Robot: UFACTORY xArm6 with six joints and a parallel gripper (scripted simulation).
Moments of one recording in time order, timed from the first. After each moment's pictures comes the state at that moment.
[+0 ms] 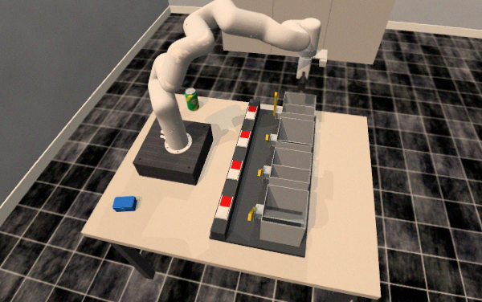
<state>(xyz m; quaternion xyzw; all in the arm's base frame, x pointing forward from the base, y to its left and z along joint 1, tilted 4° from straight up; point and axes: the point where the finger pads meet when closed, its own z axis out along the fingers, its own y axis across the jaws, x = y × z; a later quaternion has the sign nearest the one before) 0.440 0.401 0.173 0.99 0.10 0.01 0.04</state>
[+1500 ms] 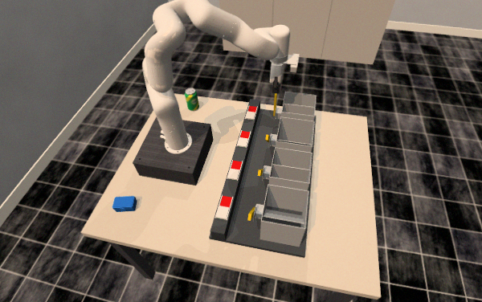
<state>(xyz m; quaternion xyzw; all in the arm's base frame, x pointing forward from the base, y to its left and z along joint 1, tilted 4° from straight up) 0.334 0.365 0.151 0.99 0.10 0.00 0.00</state>
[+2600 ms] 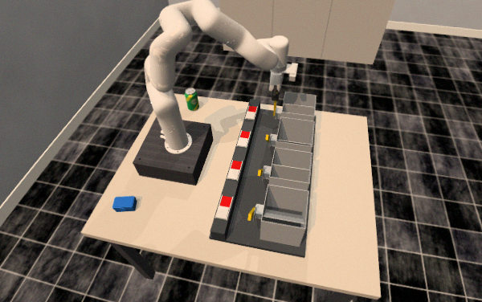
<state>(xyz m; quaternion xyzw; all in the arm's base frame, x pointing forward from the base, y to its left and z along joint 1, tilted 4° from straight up) 0.334 0.365 0.104 0.99 0.10 0.00 0.00</state>
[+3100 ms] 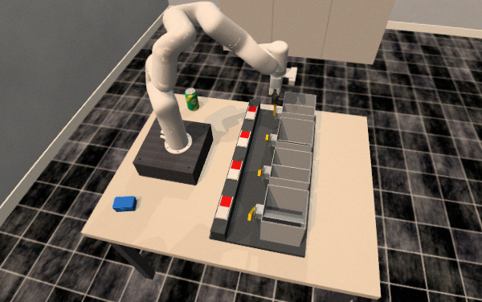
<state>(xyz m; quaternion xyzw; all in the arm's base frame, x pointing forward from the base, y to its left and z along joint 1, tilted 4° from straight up) 0.334 0.365 0.081 0.99 0.10 0.00 0.00</state>
